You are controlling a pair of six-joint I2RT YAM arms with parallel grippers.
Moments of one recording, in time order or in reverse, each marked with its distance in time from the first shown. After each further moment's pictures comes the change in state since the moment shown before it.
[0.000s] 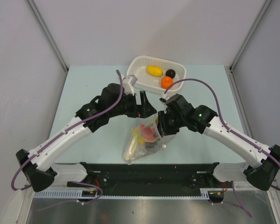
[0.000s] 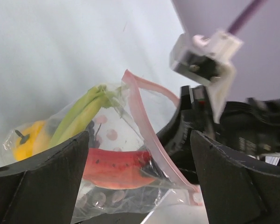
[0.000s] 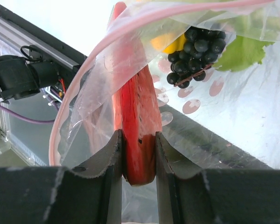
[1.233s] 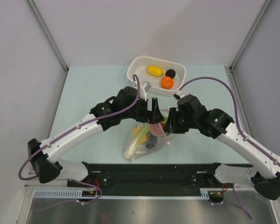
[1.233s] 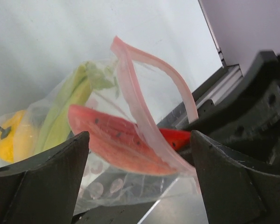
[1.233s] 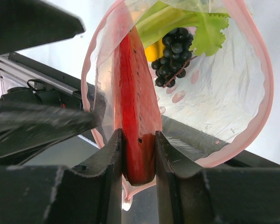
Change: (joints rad) left arm -0.101 0.135 0.023 -0.023 -0.017 0.021; right arm -0.012 -0.138 0.008 -0.065 0.158 0.083
